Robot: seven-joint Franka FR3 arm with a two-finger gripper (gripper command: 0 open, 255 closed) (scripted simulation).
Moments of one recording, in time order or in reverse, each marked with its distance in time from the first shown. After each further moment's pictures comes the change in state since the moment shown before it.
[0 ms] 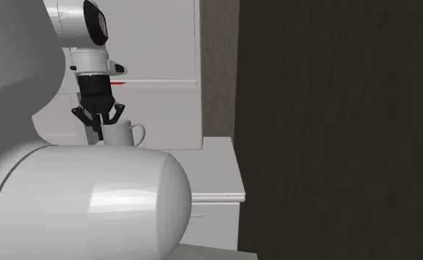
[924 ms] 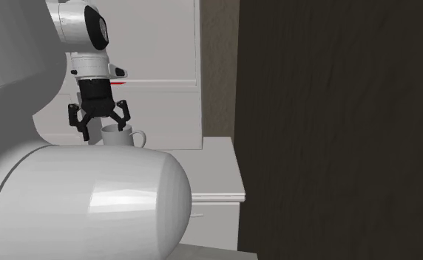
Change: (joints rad) arm 0.000 0.011 0.003 -0.016 -0.002 0.028 0.003
